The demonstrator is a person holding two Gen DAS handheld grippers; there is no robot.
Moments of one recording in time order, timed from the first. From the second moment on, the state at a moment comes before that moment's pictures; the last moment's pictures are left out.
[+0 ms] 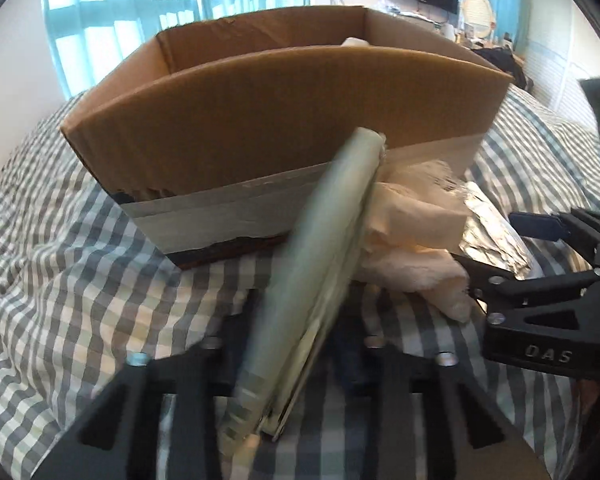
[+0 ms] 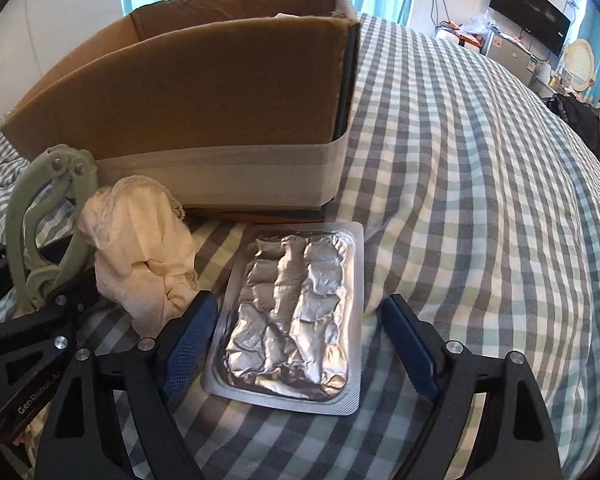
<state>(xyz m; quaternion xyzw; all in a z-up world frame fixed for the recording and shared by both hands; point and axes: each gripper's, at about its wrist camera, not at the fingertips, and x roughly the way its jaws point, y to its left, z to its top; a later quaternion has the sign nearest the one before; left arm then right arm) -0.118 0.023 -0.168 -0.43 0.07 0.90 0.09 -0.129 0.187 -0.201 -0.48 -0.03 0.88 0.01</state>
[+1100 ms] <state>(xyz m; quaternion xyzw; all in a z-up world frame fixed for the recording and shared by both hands) -0.059 0.006 -0.058 -0.38 0.03 0.92 0.08 -0.031 0.169 -0.065 -0.35 -0.03 0.94 -0.05</state>
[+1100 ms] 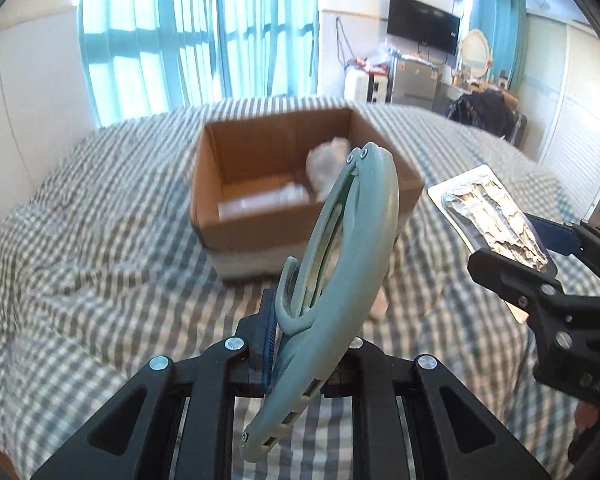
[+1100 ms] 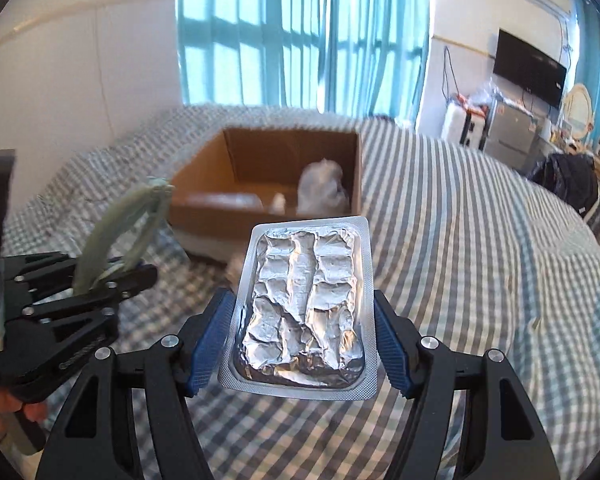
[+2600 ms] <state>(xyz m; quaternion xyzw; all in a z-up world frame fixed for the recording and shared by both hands) -0.250 -0.002 -0.080 -0.42 -0.01 0.91 0.08 -0.265 0.181 -0.063 -0.33 0.01 0.94 -0.08</state>
